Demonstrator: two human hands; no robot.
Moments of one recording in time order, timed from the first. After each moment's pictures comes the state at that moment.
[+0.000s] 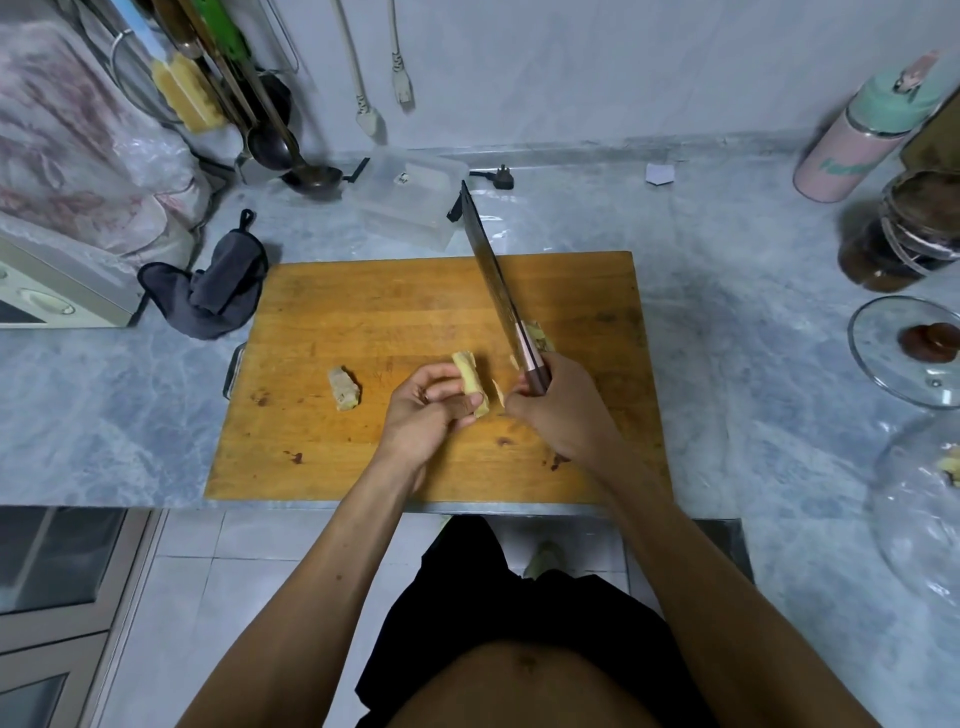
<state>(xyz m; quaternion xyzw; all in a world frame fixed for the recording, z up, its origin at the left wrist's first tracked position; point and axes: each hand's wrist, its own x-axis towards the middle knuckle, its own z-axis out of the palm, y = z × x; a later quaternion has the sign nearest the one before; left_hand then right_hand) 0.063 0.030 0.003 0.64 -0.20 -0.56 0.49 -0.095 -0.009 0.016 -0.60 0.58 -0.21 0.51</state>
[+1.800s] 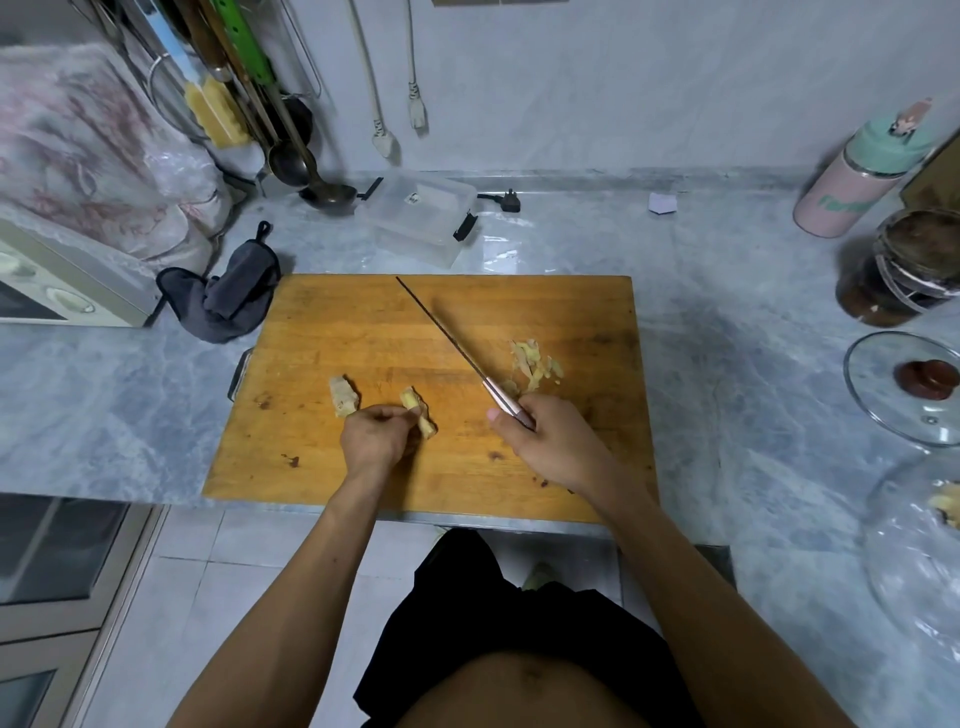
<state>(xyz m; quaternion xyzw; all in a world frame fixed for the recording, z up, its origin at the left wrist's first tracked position) 0.104 0.027 -0.042 0.83 -0.13 -0.39 0.38 -0.112 -0.003 0.013 -0.71 0.48 -0.13 0.50</state>
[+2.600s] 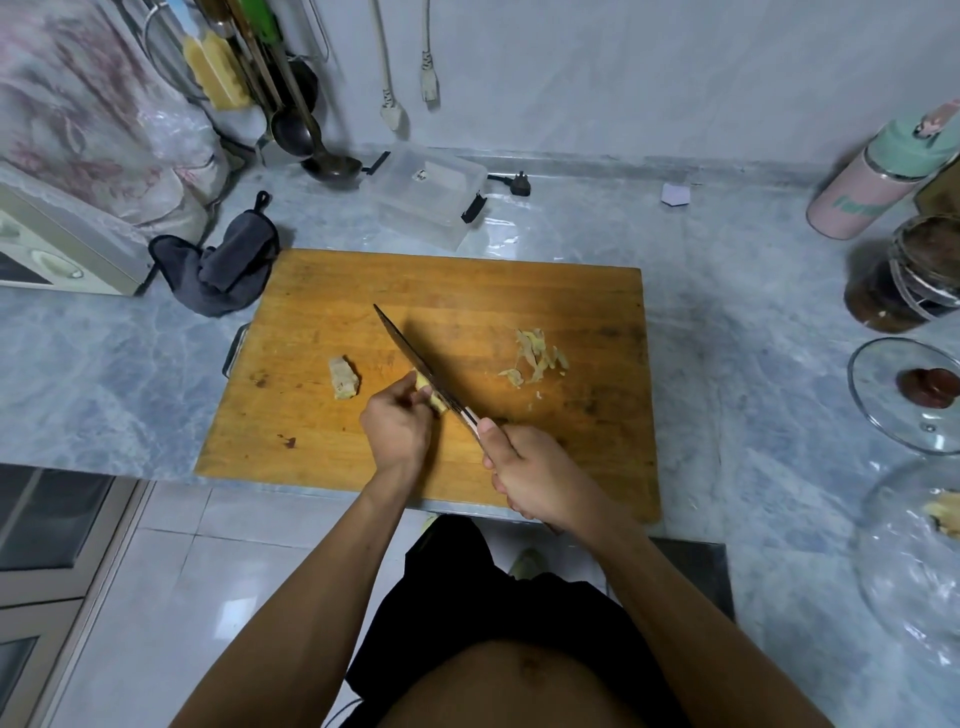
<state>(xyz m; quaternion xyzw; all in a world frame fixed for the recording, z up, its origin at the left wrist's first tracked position) 0.077 0.029 -0.056 0.80 -0.26 -0.28 0.45 -0.091 0.029 0.024 -0.66 0.50 -0.06 0.56</state>
